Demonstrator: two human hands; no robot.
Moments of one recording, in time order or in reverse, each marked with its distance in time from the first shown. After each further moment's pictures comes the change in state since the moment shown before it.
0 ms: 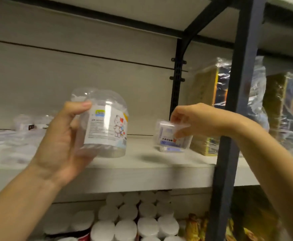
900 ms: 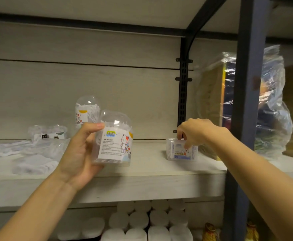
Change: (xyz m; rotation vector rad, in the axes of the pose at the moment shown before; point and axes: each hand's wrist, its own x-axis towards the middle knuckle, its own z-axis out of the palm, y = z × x) left_hand 0.022 -0.029 0.001 0.033 0.034 -0.141; right_hand 0.072 0.049 0.055 -0.298 -0.135 0.100
